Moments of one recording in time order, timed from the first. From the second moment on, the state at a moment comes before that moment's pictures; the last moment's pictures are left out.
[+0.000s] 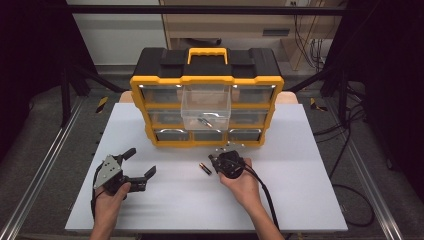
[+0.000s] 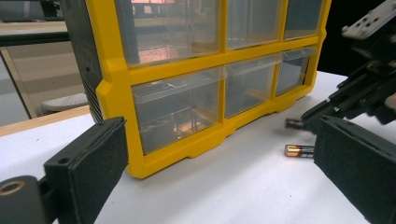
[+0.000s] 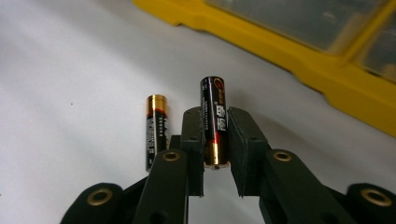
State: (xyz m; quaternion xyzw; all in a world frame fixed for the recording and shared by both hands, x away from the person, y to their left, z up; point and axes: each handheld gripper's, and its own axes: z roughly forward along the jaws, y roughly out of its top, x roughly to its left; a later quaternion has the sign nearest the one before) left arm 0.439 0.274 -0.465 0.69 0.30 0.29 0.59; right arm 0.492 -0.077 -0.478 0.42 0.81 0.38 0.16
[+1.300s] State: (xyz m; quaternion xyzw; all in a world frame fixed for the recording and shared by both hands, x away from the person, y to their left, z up) left arm 0.439 0.272 -0.466 0.70 0.30 0.29 0.58; right arm 0.459 -0.148 -0.420 0.44 0.73 0.48 0.23
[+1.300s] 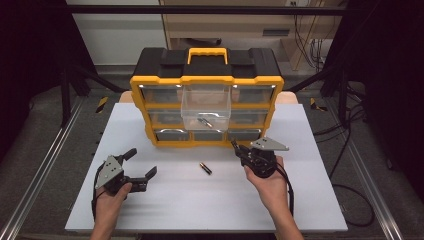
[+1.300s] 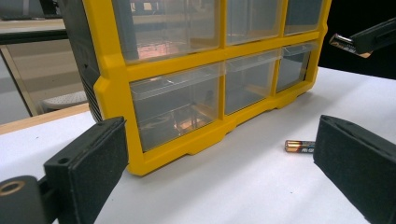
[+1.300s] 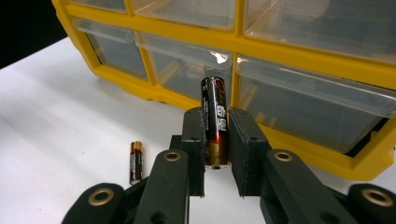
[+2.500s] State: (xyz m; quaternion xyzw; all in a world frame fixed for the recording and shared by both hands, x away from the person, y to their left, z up) left arm 0.437 0.270 -0.466 0.70 0.29 0.29 0.58; right arm 0.452 -0.167 -0.380 0.44 0.69 0.51 0.25
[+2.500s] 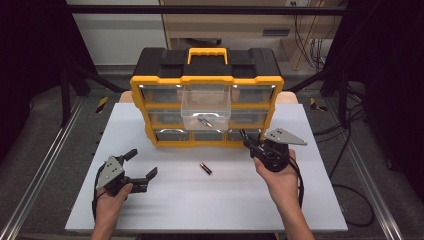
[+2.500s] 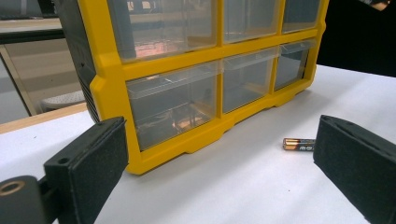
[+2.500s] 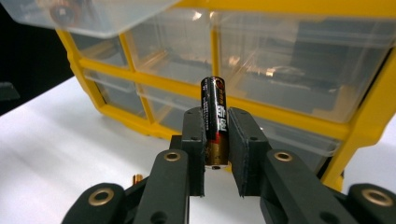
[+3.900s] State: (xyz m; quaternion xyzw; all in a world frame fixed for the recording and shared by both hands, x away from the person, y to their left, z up) left arm 0.438 0.273 -0.466 0.70 0.30 0.30 0.58; right arm 0.447 -0.172 -0.328 0.42 0.67 0.55 0.26
